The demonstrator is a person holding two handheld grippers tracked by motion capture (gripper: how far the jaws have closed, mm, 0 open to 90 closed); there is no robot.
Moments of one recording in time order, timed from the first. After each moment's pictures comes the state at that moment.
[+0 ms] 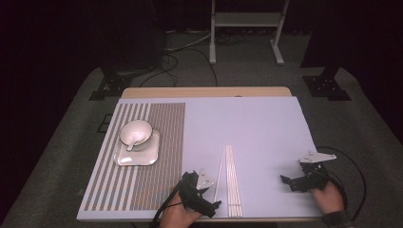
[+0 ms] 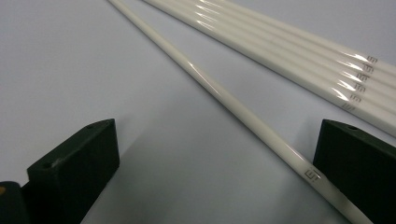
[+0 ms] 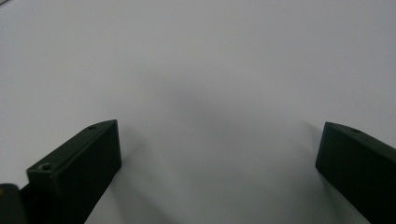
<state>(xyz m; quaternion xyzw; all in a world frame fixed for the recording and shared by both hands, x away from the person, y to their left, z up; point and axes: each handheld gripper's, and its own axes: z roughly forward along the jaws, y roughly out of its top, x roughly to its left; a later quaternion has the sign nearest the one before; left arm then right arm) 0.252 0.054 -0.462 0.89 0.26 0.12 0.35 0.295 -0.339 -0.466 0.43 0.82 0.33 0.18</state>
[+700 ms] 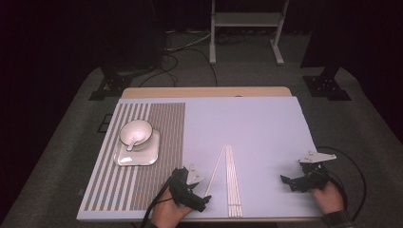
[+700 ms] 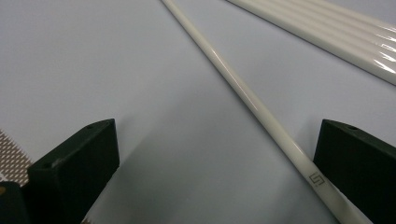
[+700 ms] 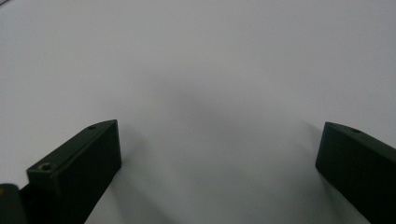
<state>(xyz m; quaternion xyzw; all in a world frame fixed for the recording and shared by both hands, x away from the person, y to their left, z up) 0.263 0.080 -0.460 0.89 0.28 0.14 0.34 0.295 -0.339 -0.466 0.43 0.82 0.33 0.18</state>
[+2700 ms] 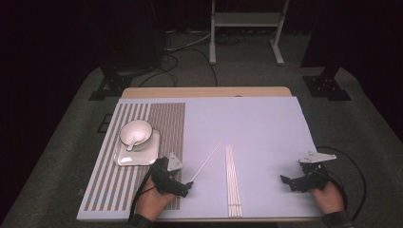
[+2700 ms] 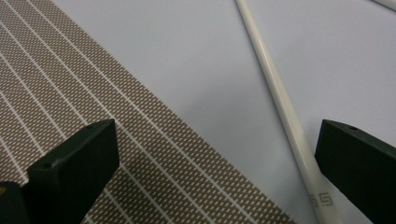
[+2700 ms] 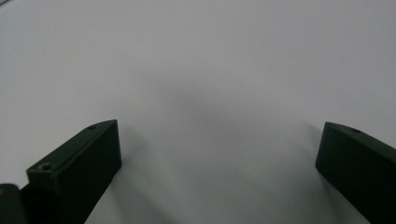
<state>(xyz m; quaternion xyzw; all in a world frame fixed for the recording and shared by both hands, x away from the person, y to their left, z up) 0.294 0.131 -0.456 0.87 0.33 0.17 0.32 0.295 -0.339 -0.466 0.43 0.82 0.33 0.18</state>
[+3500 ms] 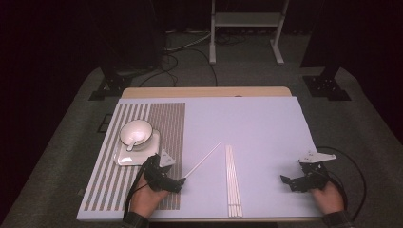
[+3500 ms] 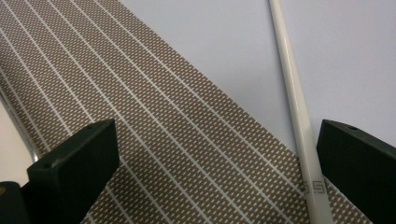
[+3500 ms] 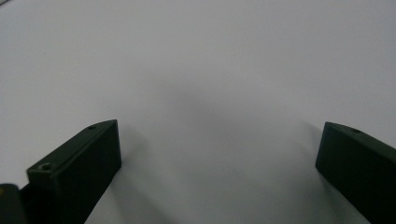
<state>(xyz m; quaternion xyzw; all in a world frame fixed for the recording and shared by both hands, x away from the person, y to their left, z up) 0.302 0.153 -0.457 0.86 0.36 0.17 0.32 0.295 -0.339 -0.466 0.43 0.82 0.33 0.18</state>
